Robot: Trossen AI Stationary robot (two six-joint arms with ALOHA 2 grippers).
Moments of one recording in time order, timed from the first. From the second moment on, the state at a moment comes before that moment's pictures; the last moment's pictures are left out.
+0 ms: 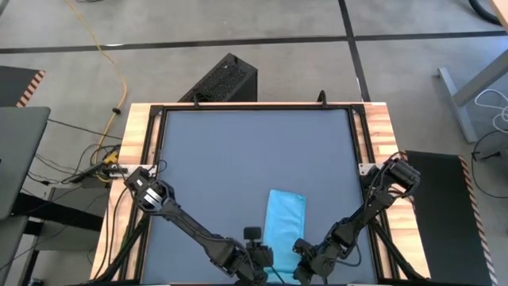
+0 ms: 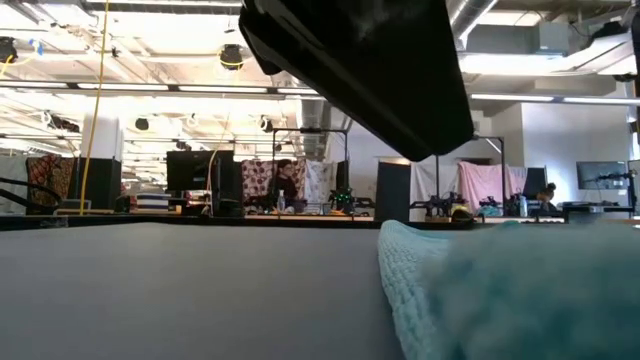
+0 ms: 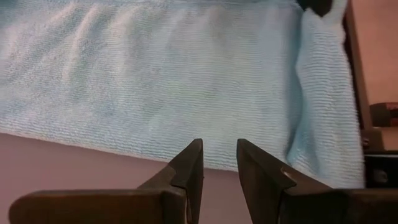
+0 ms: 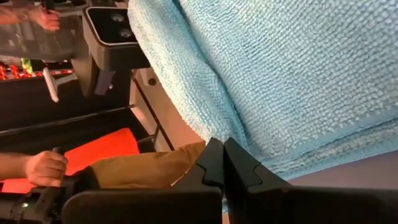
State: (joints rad) left arm -0.61 2.29 1.90 -0.63 -0.43 -0.49; right arm 0.84 1.87 0.91 0.31 0.09 1.65
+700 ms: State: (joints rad) left arm -0.63 2.29 1.90 -0.64 -0.50 -0.39; right arm 0.81 1.87 0.91 0.17 0.16 1.67
